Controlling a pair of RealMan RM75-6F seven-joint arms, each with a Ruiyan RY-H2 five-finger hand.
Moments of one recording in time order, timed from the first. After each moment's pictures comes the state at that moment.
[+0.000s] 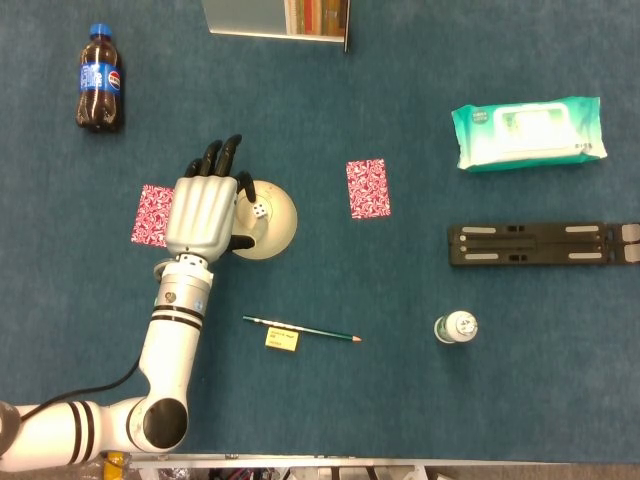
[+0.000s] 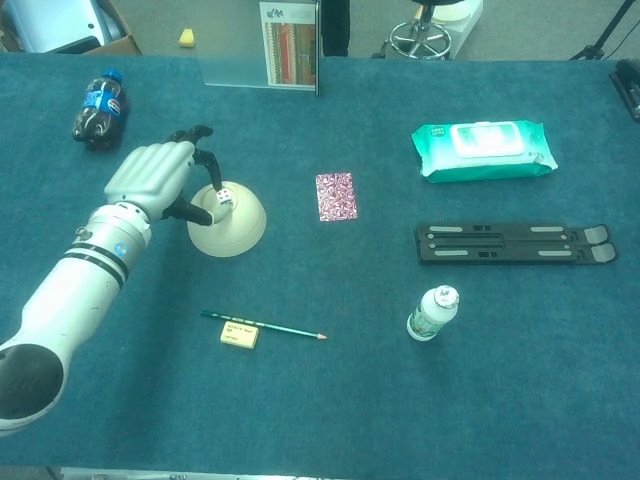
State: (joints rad) left arm -0.56 -1.79 -0.18 -1.59 0.95 1.28 0.65; right arm 0.27 -1.08 0.08 -1.62 -1.31 1.15 0.06
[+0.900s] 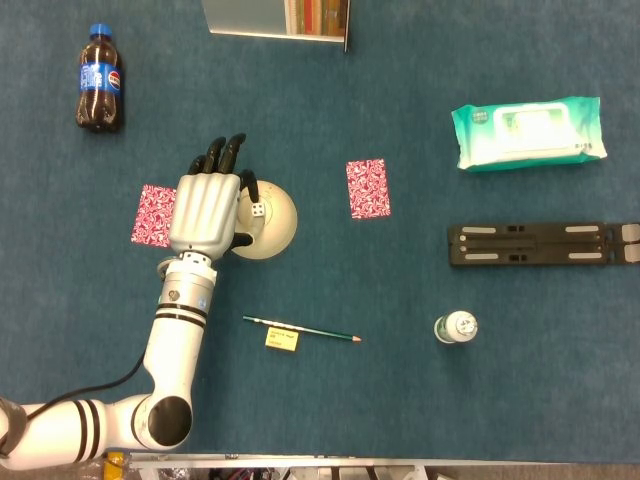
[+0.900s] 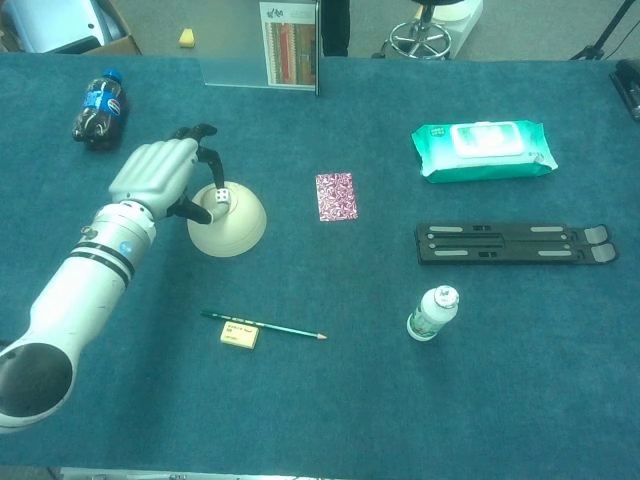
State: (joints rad) left arm -0.56 -1.81 -0.19 -1.56 0.96 1.27 0.63; right arm 0.26 -1.08 0.08 -1.61 -1.31 1.15 0.07
